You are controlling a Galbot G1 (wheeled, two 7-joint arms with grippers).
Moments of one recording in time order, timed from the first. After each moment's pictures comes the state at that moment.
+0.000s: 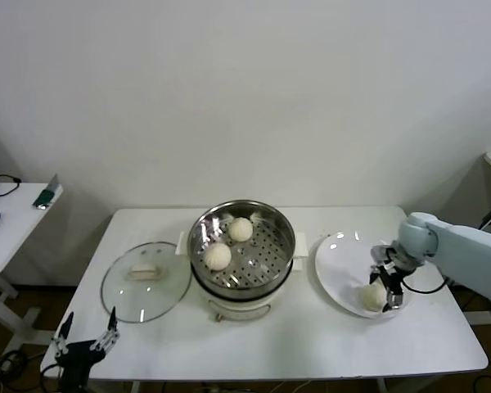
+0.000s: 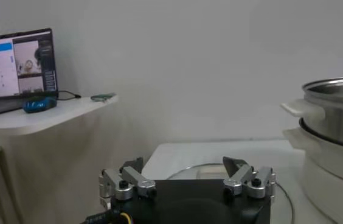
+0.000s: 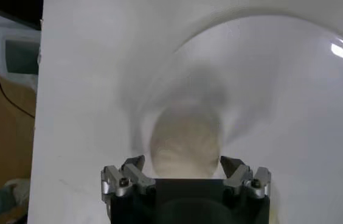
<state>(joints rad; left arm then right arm) 1.81 -1.47 -0.79 -2.06 -0.17 -0.05 -0.04 0.20 0.65 -1.25 1.21 0.12 -0.20 -1.07</state>
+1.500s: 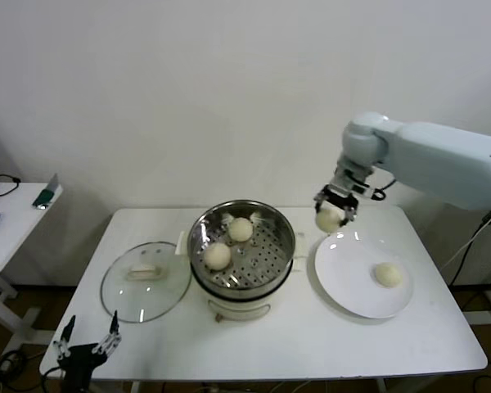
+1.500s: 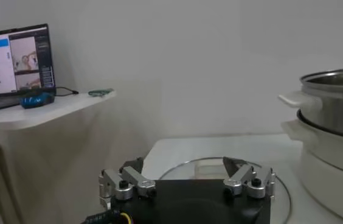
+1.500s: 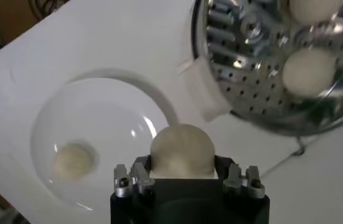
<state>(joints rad) 1.82 -1.46 -0.78 -2.04 -0.16 -0.07 -0.04 0.76 0.97 -1.42 1.34 0.03 0.34 -1.22</state>
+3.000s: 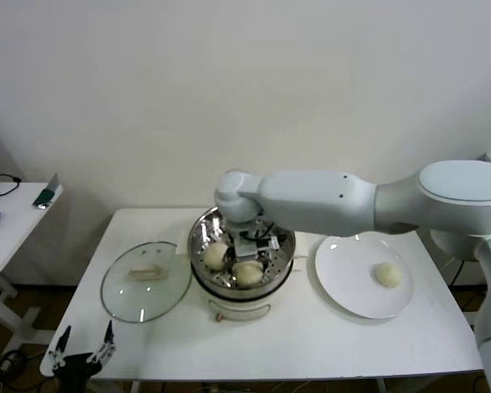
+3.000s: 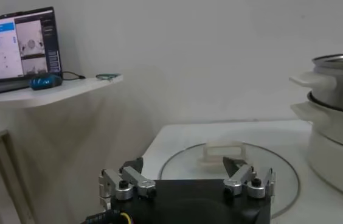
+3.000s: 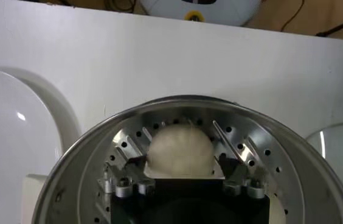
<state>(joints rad) 1.84 -1.43 -0.80 -1.99 -0.20 -0.08 -0.05 0.54 1.35 -1.37 1.35 -0.14 0.51 -1.25</state>
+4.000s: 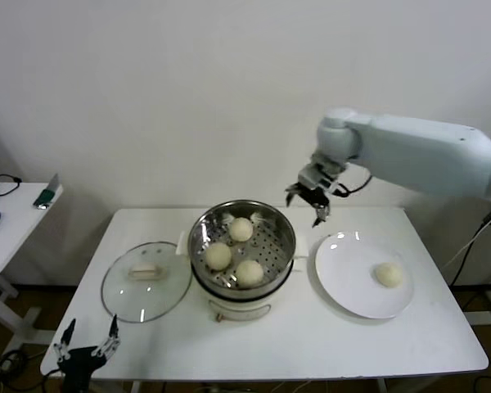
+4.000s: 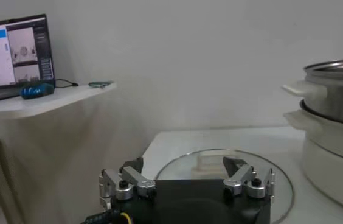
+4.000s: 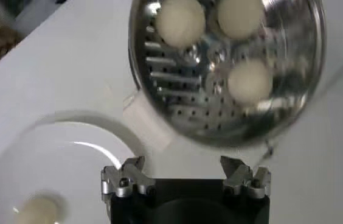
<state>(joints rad) 1.81 -1.44 -0.78 -2.01 -0.18 -0.07 -0.05 0.75 0.93 -1.50 1.27 0.29 0.03 -1.10</state>
